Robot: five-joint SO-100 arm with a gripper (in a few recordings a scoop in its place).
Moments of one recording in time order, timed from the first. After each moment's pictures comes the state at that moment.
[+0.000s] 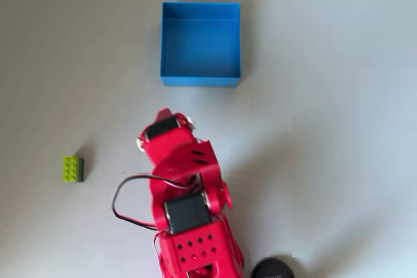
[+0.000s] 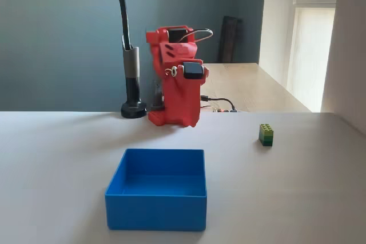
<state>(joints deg) -14.3 162.8 155.7 46.2 -10.3</state>
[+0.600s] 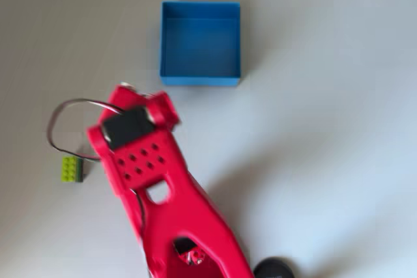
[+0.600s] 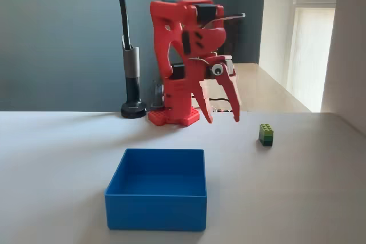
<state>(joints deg) -25.4 116.4 116.4 68.4 -41.0</state>
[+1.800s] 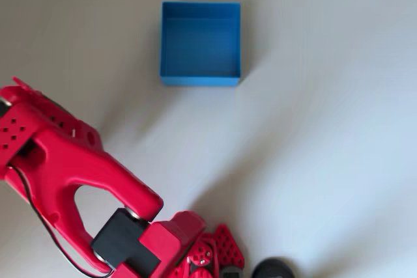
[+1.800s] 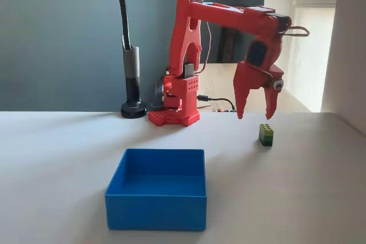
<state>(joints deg) -50.5 83.5 87.8 89.2 -48.2</state>
